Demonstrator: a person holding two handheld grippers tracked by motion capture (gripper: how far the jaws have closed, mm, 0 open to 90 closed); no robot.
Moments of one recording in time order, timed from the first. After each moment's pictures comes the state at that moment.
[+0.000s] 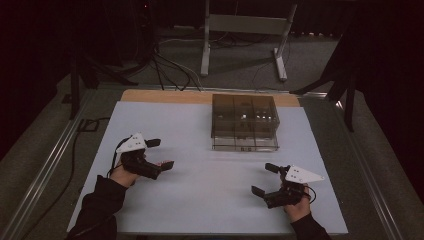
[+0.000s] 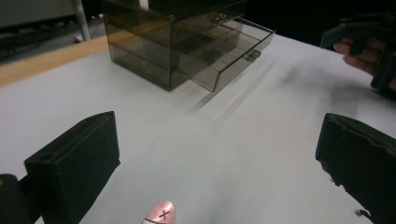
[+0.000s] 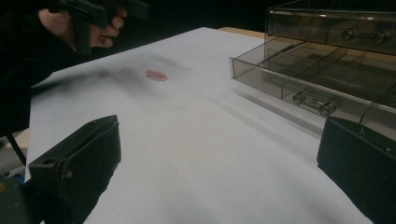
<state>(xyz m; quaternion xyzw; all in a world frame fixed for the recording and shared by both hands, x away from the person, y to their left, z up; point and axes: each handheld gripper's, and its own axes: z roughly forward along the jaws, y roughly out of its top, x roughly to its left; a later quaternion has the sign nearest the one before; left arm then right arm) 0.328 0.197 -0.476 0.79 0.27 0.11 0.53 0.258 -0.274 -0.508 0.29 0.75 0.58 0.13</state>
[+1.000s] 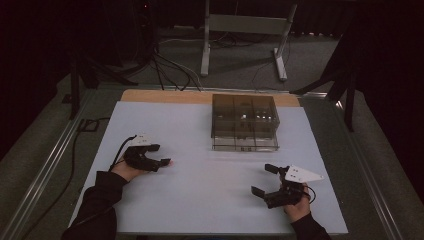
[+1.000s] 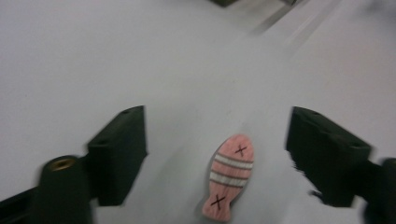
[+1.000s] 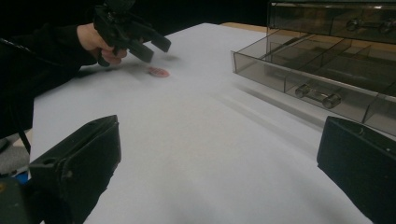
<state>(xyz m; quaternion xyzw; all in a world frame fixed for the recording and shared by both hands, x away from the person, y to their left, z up) 0.363 0.209 -0.524 0.84 0.32 0.09 0.43 0.259 -0.274 -0.511 0.29 0.75 0.58 0.11</state>
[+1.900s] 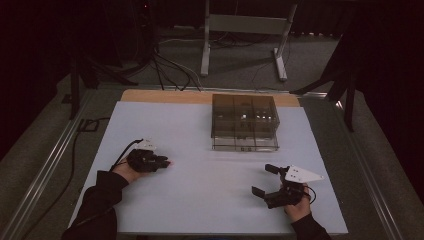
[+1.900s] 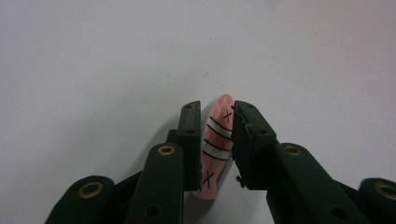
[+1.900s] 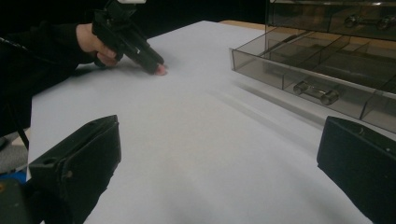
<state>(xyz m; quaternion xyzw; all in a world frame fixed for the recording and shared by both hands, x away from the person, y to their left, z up) 0.362 0.201 -0.530 0.88 0.28 0.05 0.38 0.259 -0.275 -0.512 0.30 0.75 0.57 0.11</state>
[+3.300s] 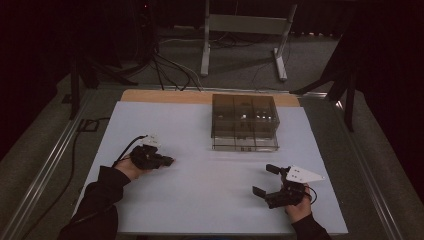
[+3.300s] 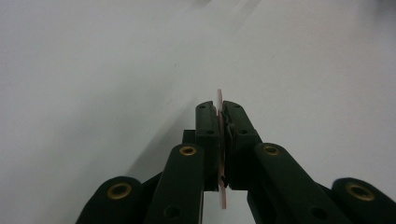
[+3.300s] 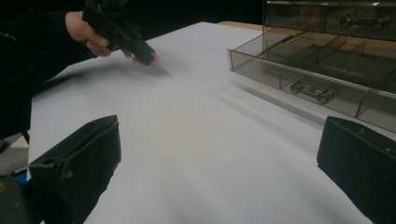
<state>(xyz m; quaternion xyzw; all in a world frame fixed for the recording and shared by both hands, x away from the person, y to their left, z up) 0.361 0.183 -0.499 0.89 0.27 0.02 0.37 0.258 -0.277 -0.512 0.30 0.75 0.57 0.12</state>
